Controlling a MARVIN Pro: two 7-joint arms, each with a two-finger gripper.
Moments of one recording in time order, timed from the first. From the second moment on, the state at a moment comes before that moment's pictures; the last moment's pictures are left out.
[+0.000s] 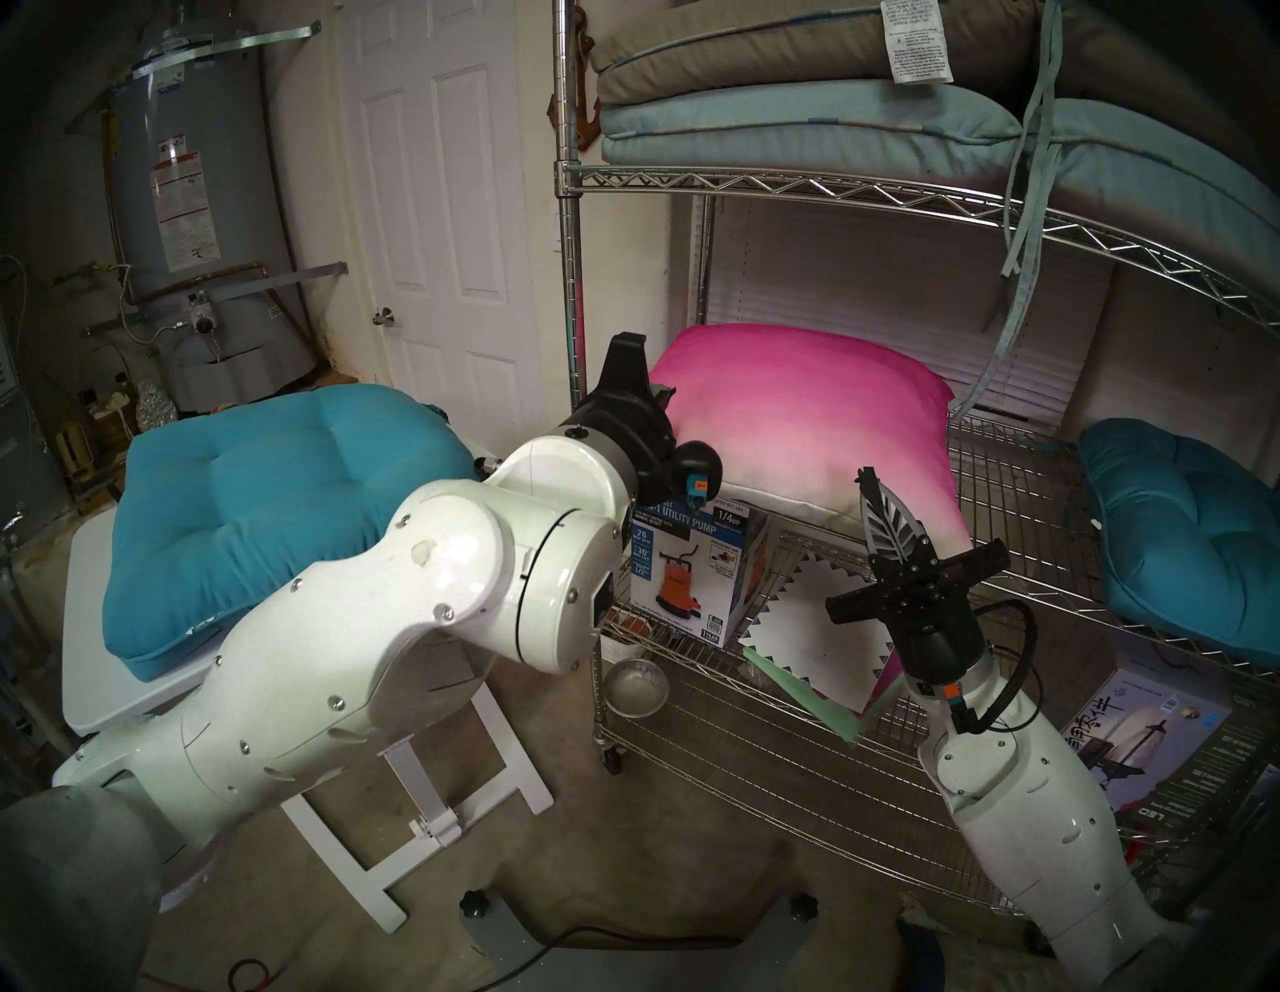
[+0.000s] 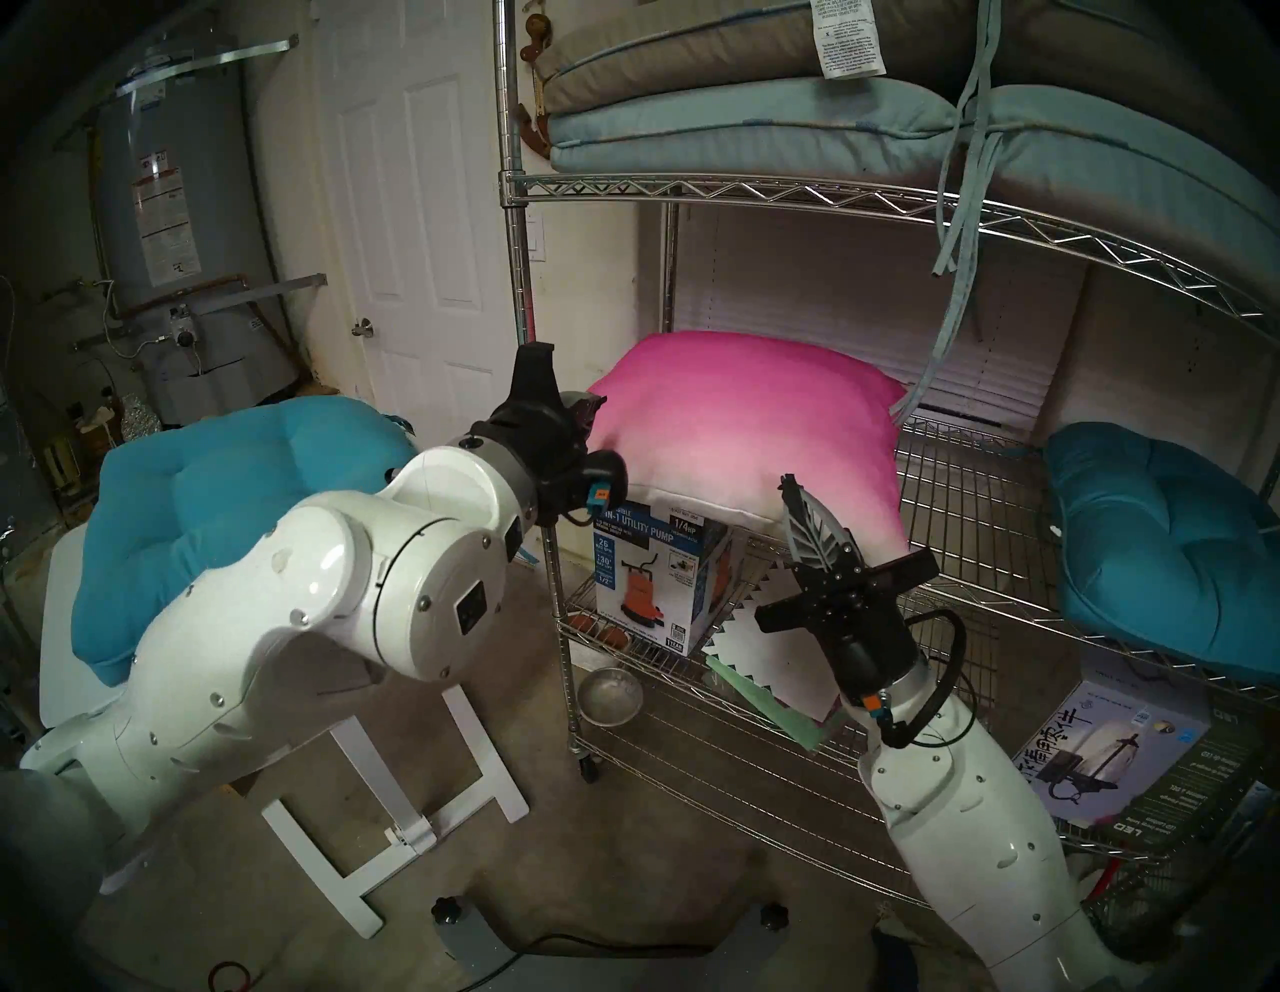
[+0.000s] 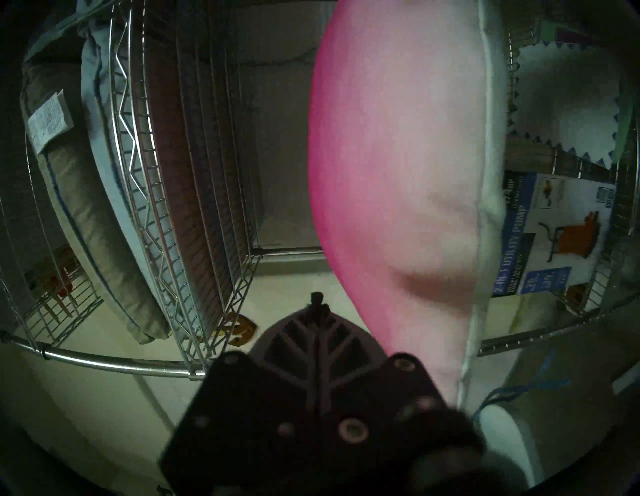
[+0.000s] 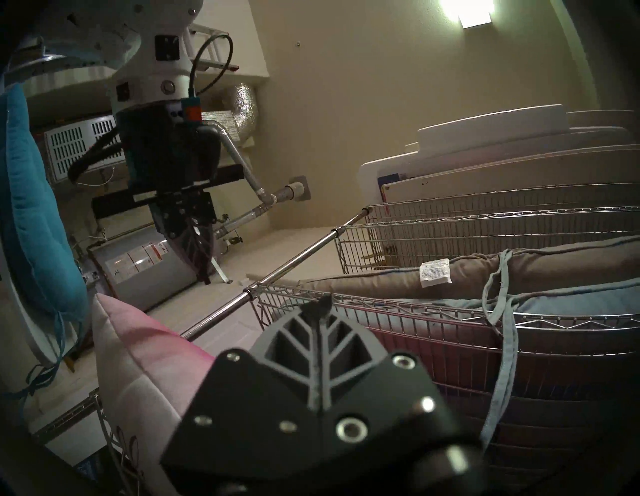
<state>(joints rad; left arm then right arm) 0.97 -0.94 -0.75 -2.32 1.17 0.76 -0.80 -1.68 -1.04 1.43 -1.74 -0.73 -0.96 -0.65</state>
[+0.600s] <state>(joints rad) 0.99 -0.92 -0.74 -2.22 1.21 0.78 -0.80 -1.74 -1.02 1.47 -1.80 -0.72 -0.96 -0.65</state>
